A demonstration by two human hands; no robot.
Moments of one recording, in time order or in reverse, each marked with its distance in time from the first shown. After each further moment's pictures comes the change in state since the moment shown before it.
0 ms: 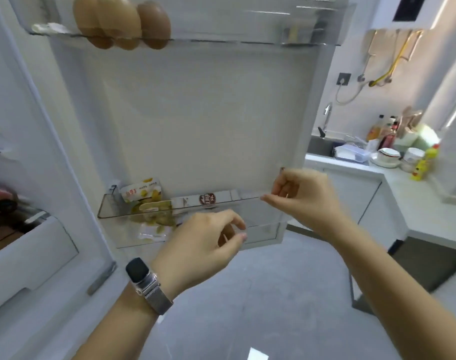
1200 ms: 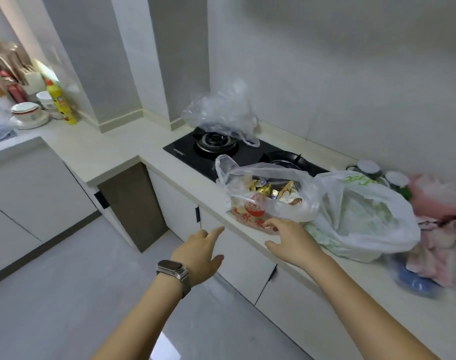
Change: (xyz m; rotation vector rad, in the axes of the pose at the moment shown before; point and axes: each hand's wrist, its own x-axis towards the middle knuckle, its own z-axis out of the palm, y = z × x) left_hand 0.055 0.429 0.493 0.128 -0.959 0.864; right_hand -0.504 0.311 -0.285 -0.349 0.187 1.418
